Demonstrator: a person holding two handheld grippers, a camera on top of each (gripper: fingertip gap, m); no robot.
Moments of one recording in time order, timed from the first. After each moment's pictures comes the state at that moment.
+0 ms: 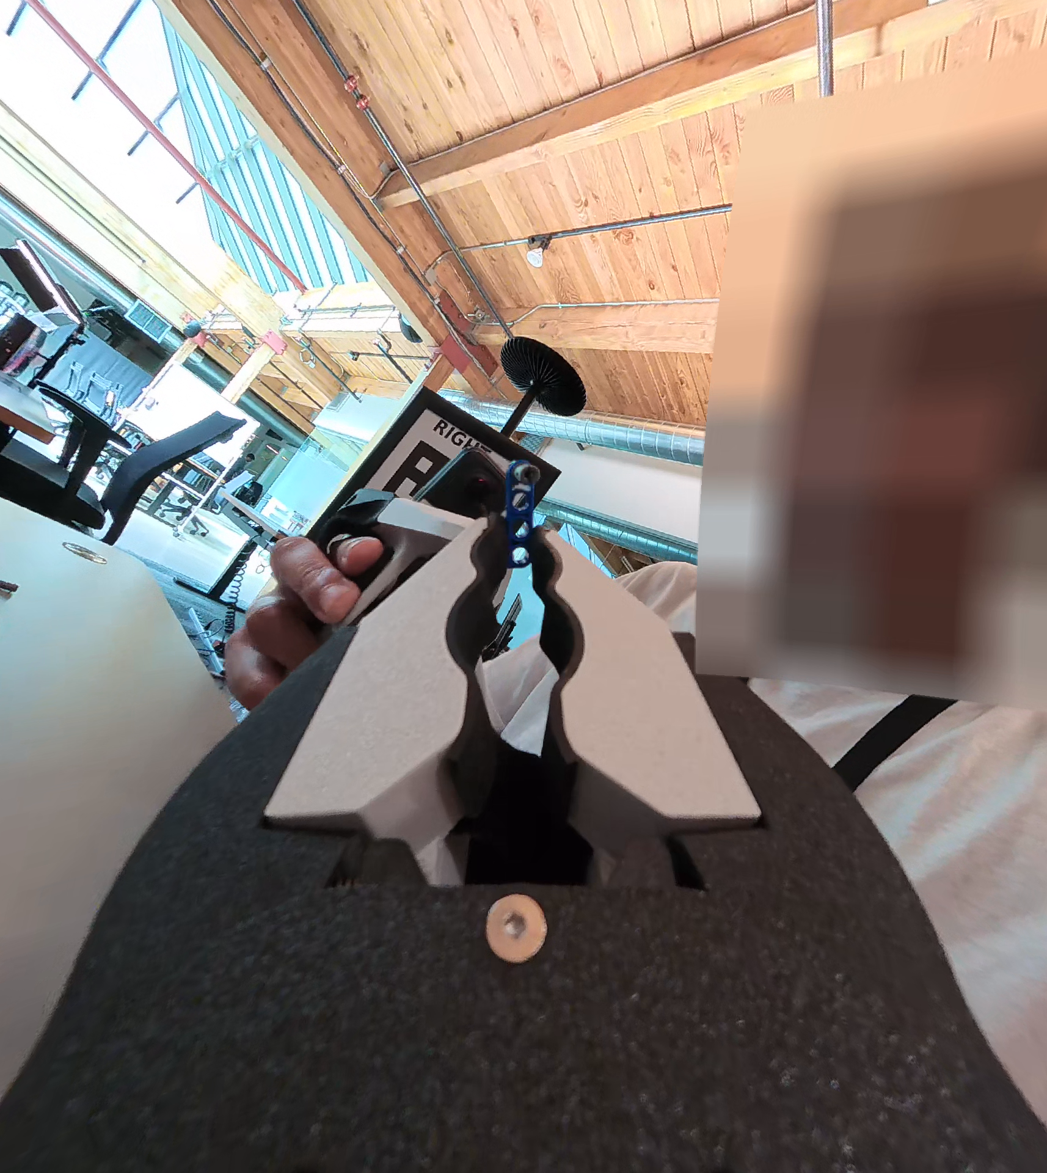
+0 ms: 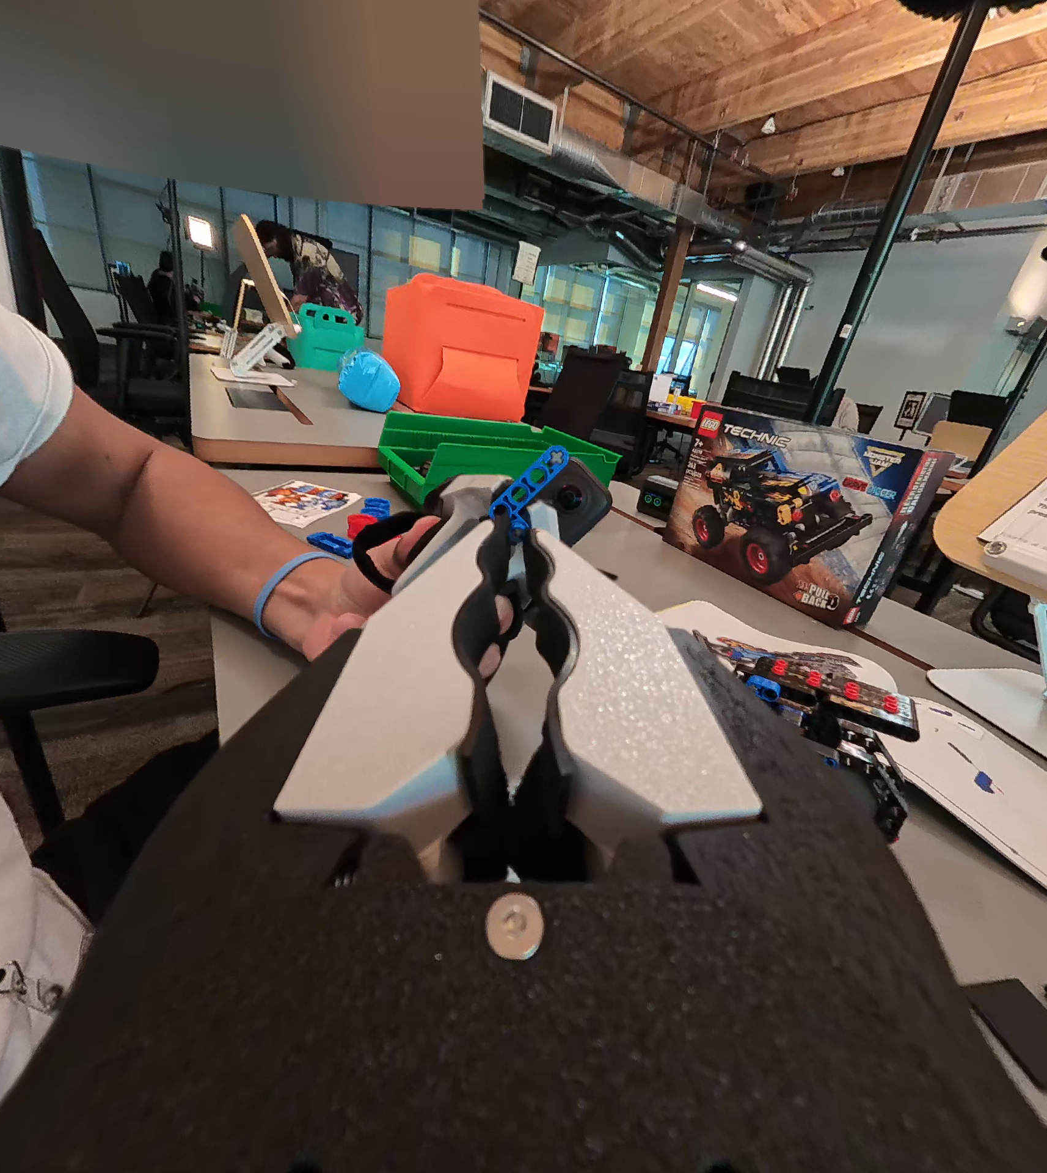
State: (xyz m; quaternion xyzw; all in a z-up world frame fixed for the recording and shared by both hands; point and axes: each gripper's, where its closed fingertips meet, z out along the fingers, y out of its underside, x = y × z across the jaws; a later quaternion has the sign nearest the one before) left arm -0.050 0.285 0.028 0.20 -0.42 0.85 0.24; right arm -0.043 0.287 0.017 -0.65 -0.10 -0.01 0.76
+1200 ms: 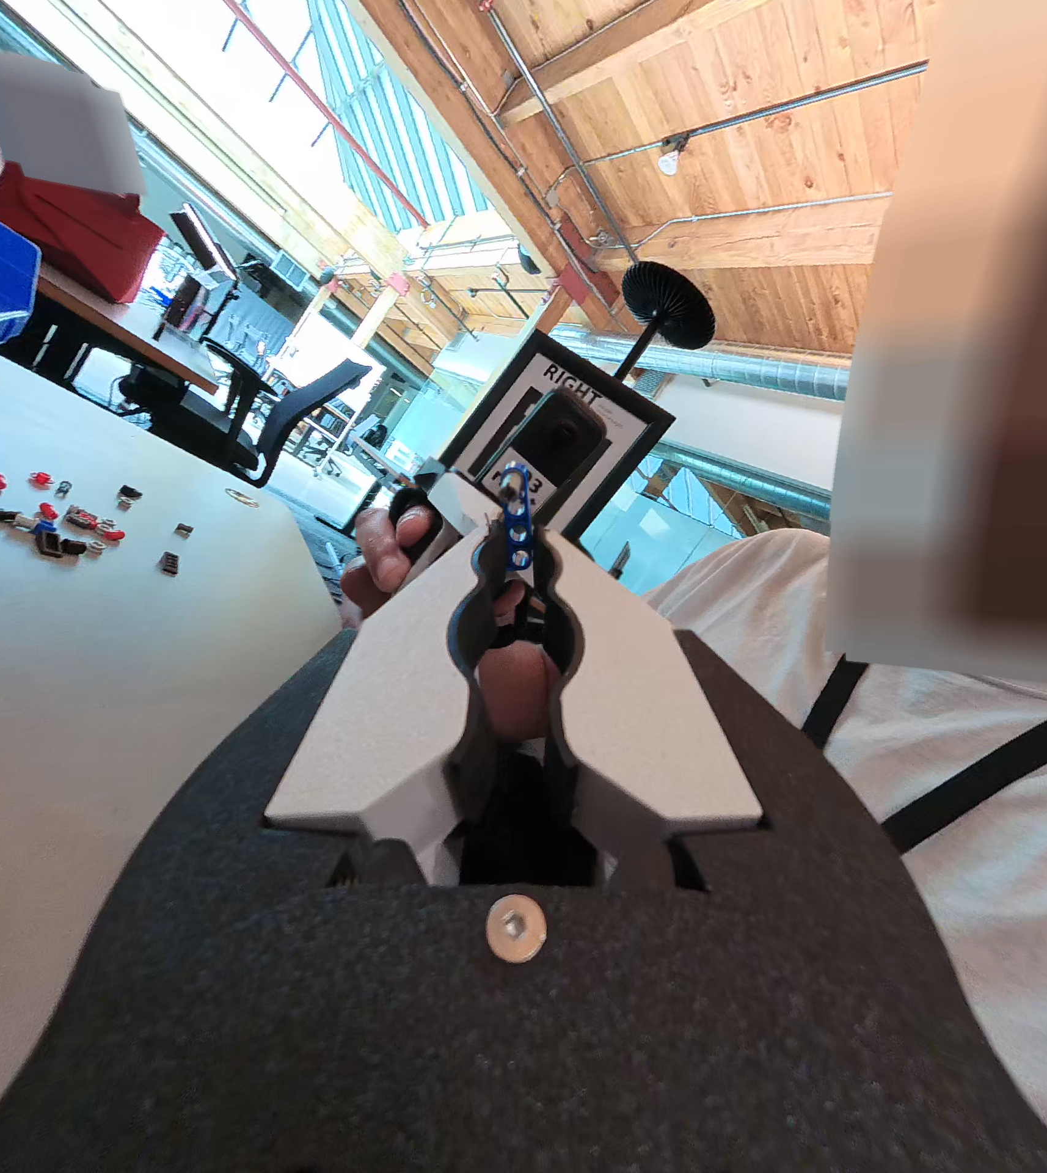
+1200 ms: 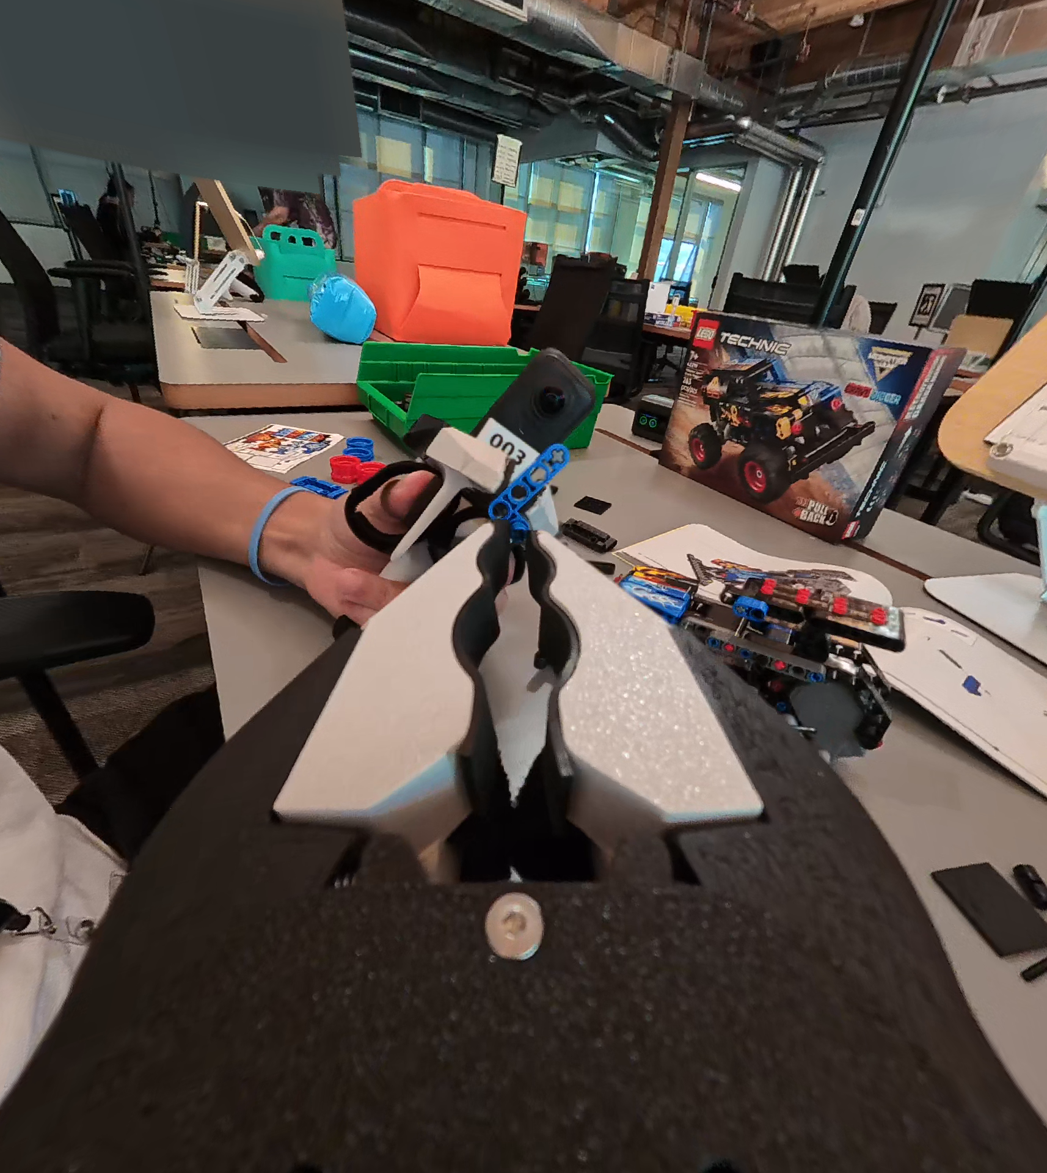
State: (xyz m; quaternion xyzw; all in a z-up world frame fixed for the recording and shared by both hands) left arm -0.033 0.283 0.006 0.26 -0.50 0.81 0.17; right arm -0.029 0.286 -0.004 -0.70 -0.07 0.00 0.71
